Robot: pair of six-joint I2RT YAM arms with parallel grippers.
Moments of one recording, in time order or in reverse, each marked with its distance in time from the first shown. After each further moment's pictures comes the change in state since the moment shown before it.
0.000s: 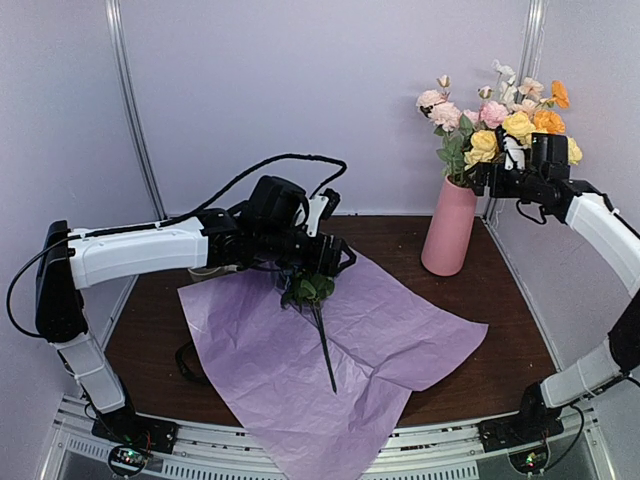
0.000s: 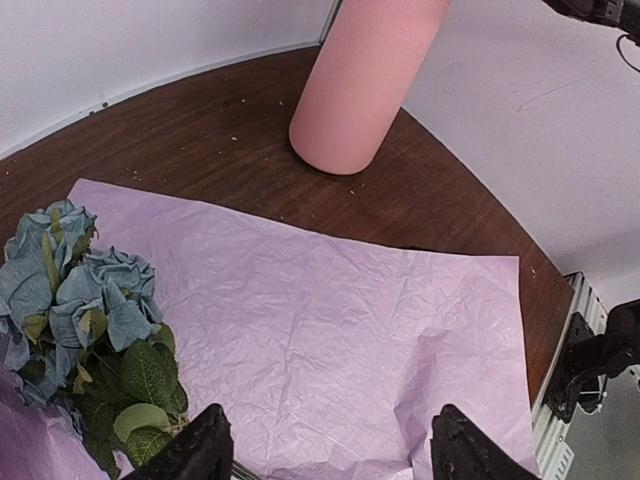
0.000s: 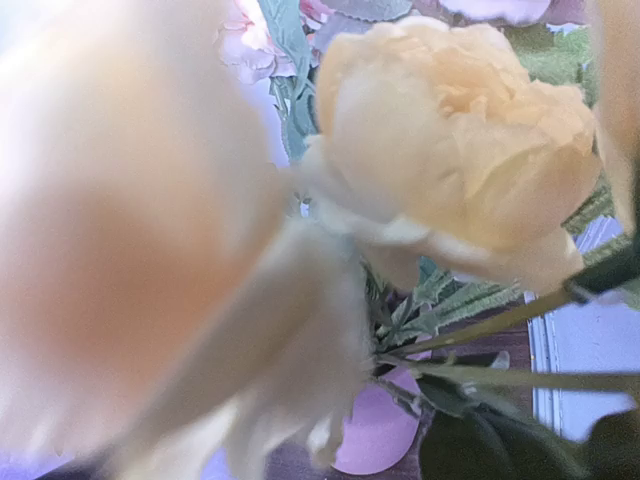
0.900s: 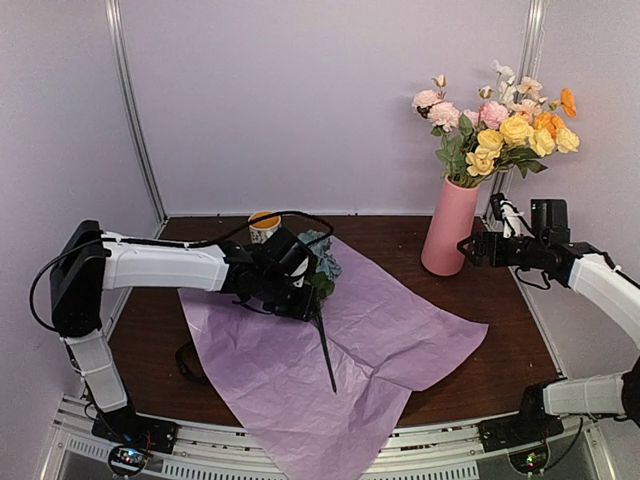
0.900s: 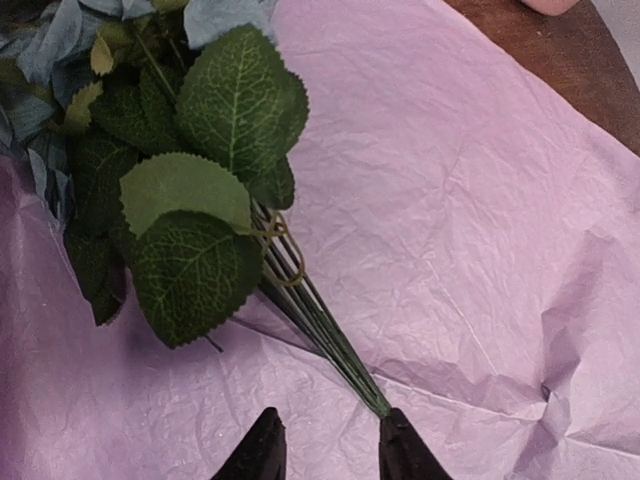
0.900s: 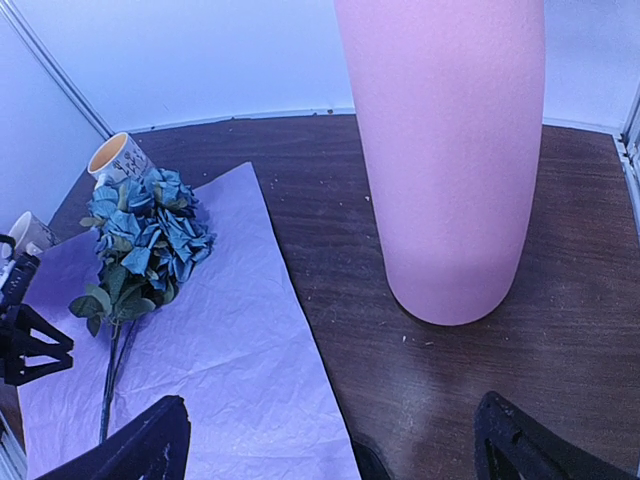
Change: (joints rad) left arm 0.012 0.076 -0.173 -0.160 -0.090 -0.204; right arm -0.002 -0.278 -0.505 0.016 -0.169 0.043
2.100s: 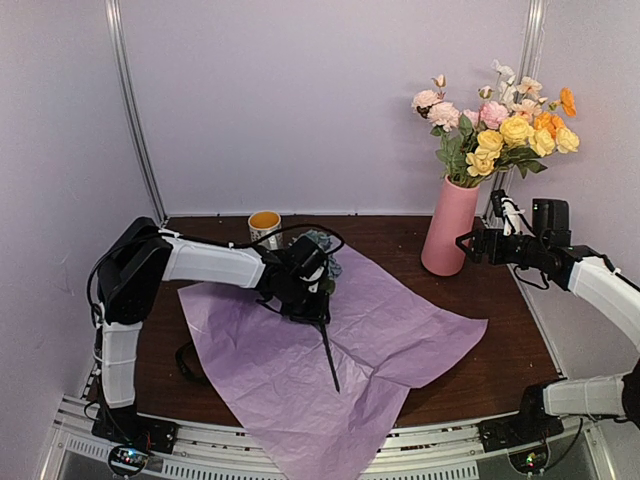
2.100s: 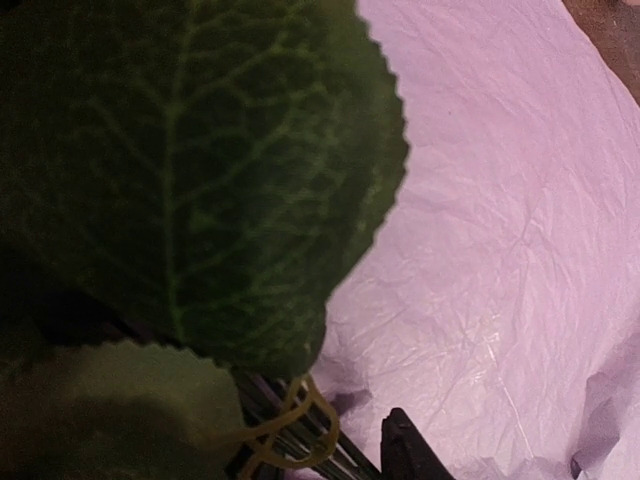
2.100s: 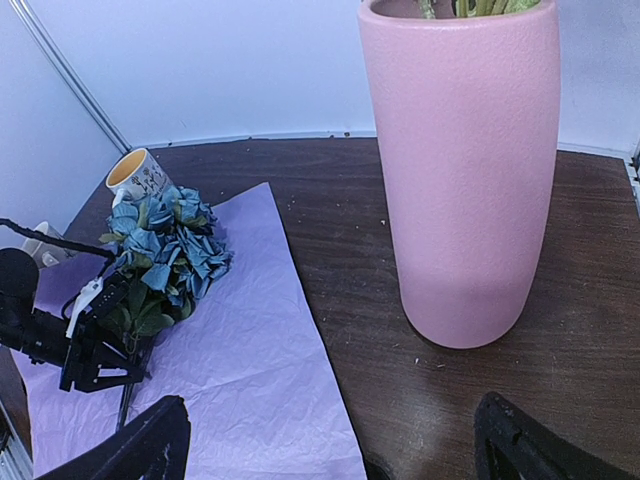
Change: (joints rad) left arm 0.055 0.298 0.180 0.004 0.117 -0.015; right arm 0.003 -0.011 -0.025 0.090 -0.039 0.021
